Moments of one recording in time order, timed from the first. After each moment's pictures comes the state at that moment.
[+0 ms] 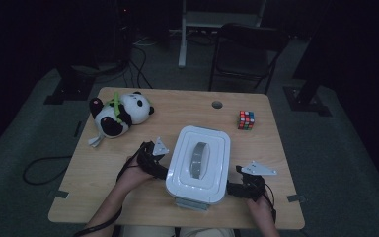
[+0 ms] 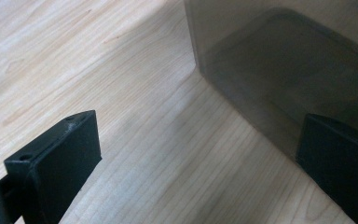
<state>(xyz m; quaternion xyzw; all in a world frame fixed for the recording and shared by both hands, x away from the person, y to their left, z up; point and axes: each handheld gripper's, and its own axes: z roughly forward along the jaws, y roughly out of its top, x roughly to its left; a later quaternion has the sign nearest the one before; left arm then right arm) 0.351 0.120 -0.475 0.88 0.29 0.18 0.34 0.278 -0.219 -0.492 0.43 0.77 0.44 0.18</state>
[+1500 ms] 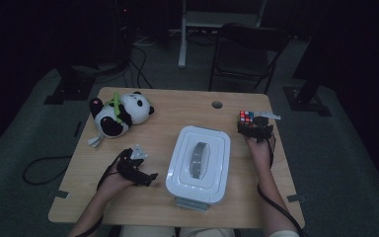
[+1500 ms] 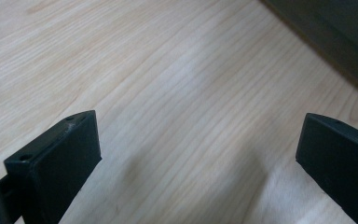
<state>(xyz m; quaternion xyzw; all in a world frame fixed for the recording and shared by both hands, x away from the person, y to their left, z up) 0.339 0.185 -0.499 0.87 0.35 0.14 0.31 0.467 -0.268 -0.479 0.60 0.66 0.37 0.27</state>
